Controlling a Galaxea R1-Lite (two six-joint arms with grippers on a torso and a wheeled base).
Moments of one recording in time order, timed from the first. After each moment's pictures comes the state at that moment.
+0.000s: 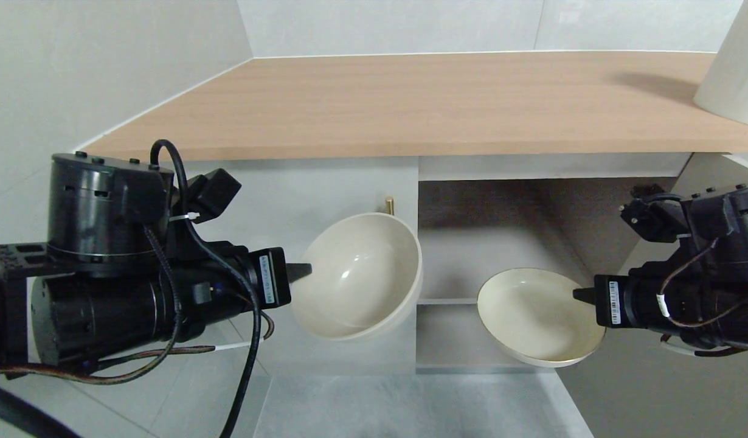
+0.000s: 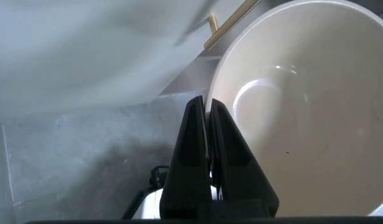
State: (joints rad) left arm -0.54 1.46 -0.86 -0.16 0.01 -0.47; right arm 0.48 1.45 -0.81 -0.04 -0.15 0.32
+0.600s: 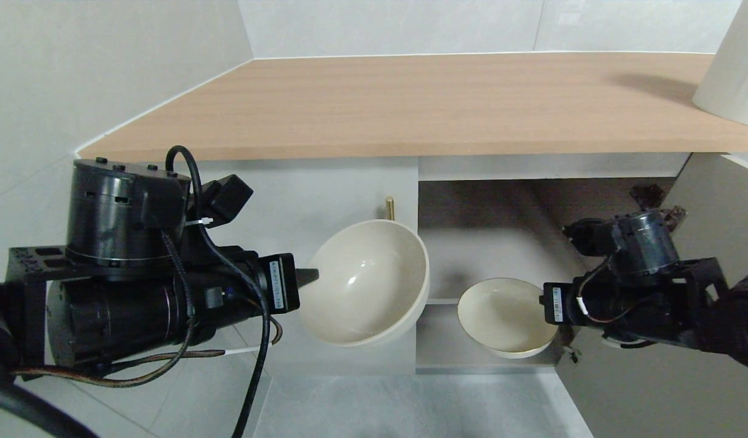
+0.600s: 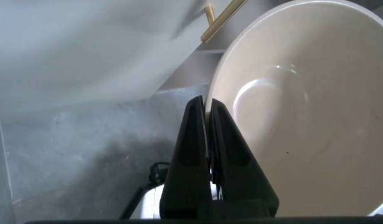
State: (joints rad) left arm -0.56 1.48 -0.86 -0.16 0.01 -0.47; right arm 0.46 1.73 -0.82 -0.26 -0.19 0.34
